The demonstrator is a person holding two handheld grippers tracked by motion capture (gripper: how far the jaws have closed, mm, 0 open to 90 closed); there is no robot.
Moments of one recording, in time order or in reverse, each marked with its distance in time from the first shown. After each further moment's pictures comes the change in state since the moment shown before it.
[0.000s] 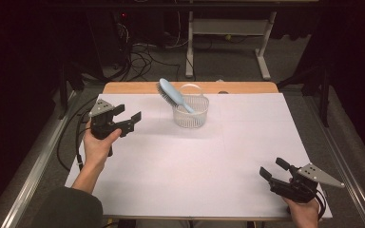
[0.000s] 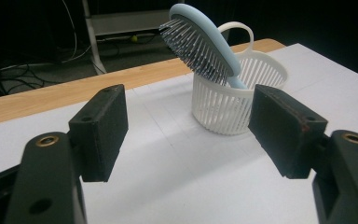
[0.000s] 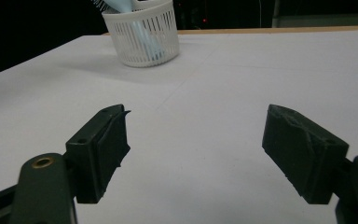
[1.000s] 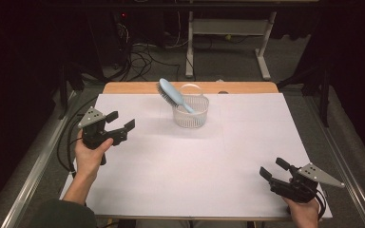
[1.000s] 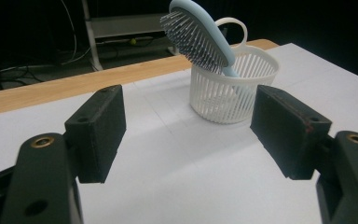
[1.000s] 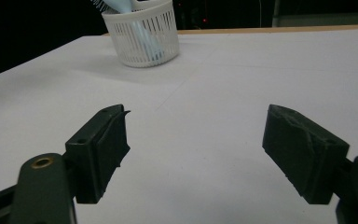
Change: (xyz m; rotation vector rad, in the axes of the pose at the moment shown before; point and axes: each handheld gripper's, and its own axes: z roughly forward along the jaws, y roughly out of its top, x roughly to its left) left arm 0.001 -0.017 -0.025 -0.023 -0.010 -0.004; right arm 0.000 0.000 0.000 0.000 0.002 0.004
